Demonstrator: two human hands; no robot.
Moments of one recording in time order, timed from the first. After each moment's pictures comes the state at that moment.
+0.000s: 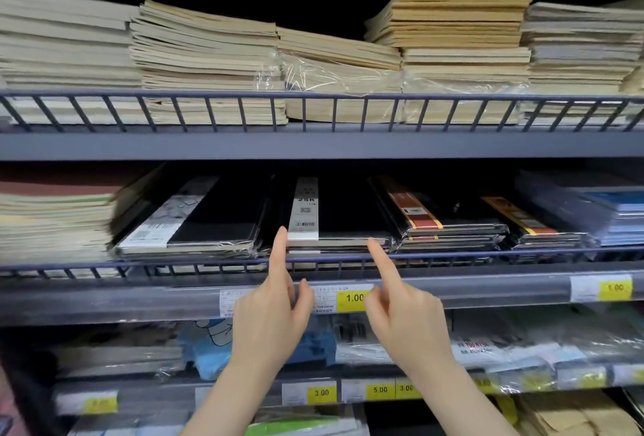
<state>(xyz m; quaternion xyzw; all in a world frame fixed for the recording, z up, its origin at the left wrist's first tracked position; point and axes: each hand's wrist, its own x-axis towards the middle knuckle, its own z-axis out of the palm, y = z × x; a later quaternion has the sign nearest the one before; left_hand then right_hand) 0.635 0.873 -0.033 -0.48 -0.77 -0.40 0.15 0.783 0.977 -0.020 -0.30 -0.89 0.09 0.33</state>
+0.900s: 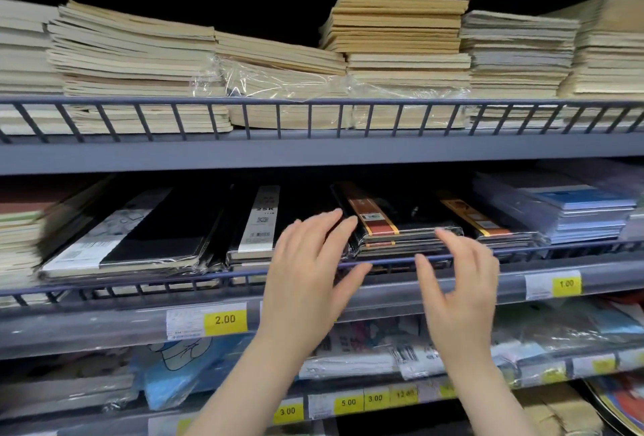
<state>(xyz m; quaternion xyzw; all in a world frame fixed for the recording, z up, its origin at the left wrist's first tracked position) 0.687 0.939 0.010 -0.60 -0.62 -0.37 0.34 0.839 1.037 -0.019 -0.31 -0.72 0.06 0.62</state>
